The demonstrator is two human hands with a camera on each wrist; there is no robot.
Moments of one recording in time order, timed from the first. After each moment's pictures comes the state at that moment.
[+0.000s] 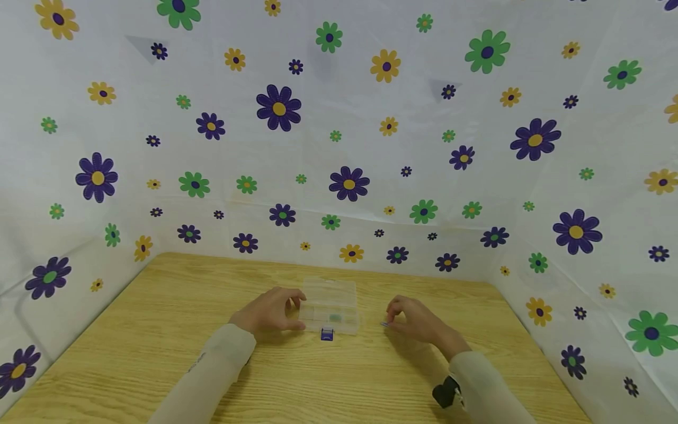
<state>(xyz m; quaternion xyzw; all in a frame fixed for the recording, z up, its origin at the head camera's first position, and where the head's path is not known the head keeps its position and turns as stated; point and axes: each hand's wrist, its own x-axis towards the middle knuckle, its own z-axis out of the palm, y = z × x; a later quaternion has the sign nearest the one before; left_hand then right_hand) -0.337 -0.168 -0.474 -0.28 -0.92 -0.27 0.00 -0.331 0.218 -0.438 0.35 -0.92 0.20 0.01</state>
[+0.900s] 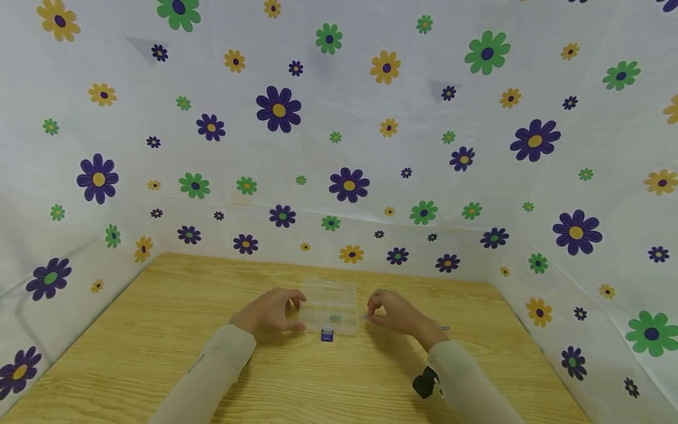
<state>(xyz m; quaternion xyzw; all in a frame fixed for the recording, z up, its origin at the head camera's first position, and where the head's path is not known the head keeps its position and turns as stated) -0.335 -0.168 -0.472 -0.28 -0.92 -0.28 0.00 -0.341 0.176 -0.431 0.38 -0.91 0.18 0.01</state>
